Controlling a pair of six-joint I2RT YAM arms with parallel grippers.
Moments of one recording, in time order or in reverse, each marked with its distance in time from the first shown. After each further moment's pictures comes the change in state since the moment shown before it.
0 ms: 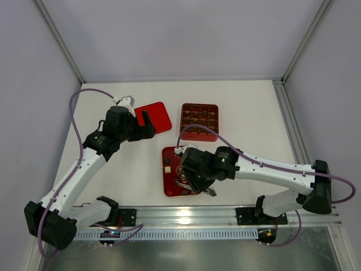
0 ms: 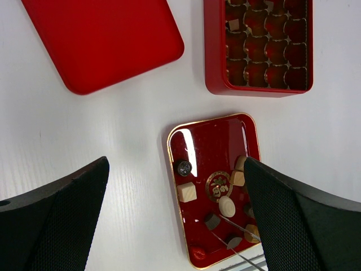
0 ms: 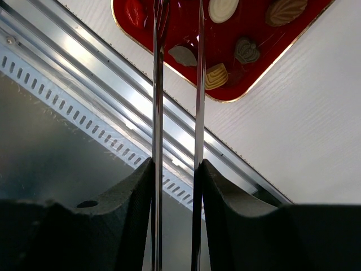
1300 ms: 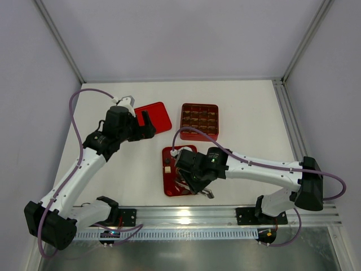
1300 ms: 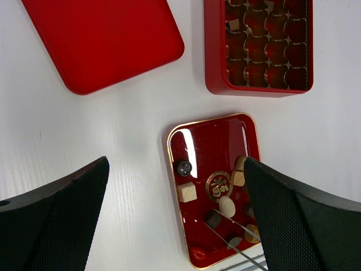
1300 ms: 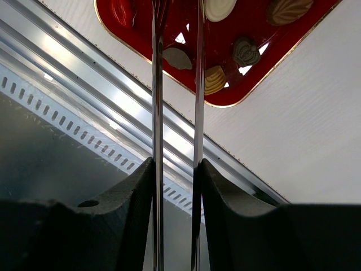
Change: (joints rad) left arm 0.000 0.000 0.000 0.000 0.000 0.000; right arm 0.005 0.088 0.001 0.011 0.006 -0.007
